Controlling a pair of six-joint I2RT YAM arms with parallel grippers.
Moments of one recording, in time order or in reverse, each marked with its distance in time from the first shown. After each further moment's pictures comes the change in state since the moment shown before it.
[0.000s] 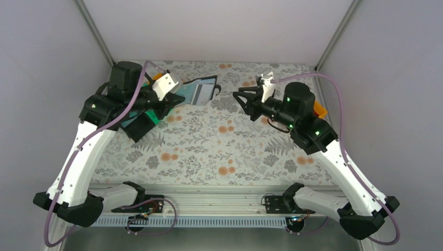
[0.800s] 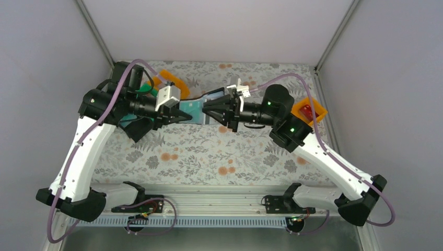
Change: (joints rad) left arm 0.024 0.054 0.060 -0.203 0.503 0.260; right arm 0.152 0.135 -0.055 0.394 -0.408 0.062
